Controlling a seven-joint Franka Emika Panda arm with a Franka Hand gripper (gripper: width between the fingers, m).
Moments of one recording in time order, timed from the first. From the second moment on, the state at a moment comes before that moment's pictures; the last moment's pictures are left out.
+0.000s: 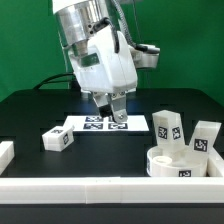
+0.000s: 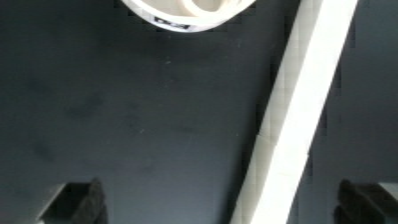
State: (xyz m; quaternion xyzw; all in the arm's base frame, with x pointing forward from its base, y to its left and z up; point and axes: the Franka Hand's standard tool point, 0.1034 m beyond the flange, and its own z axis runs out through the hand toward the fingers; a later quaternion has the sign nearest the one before) arm 0.612 -0.031 0.102 -0.80 0.58 0.01 0.13
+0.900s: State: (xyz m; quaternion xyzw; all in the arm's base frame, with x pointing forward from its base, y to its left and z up) arm 0.607 -0.040 0.091 -0.97 0.24 -0.03 0.07
